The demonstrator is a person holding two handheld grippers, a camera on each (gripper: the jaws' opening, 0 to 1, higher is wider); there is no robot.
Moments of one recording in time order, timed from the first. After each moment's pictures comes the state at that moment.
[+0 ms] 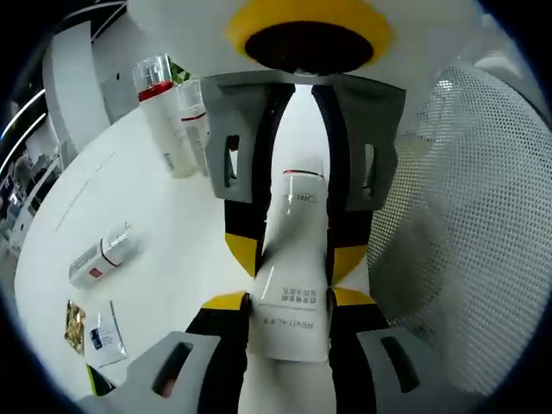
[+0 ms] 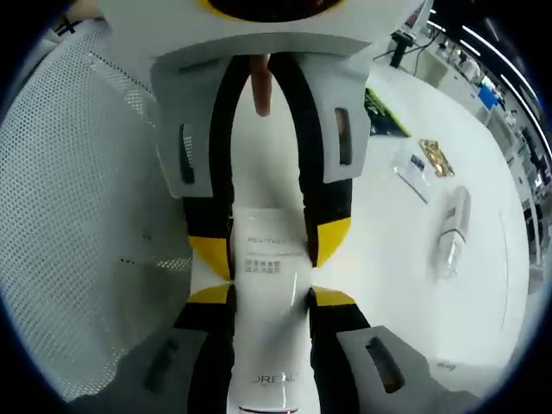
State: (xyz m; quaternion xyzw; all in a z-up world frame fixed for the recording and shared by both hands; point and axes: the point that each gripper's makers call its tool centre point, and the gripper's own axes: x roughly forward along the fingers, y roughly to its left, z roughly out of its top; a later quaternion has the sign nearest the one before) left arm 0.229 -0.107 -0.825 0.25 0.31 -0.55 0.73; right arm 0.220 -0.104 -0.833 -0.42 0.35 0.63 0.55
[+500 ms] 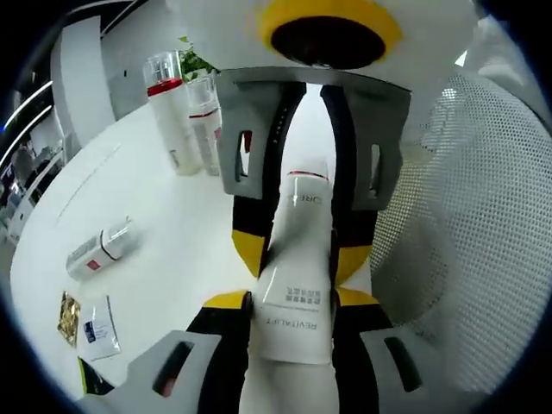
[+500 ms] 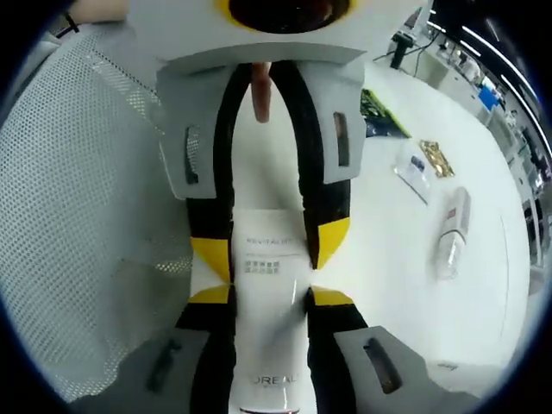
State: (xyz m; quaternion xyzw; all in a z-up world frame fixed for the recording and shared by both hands) left arm 0.229 -0.107 -0.823 0.22 0.31 -0.55 0.74; right arm 0.220 -0.105 -0.834 -0.42 0.34 0.63 0.56
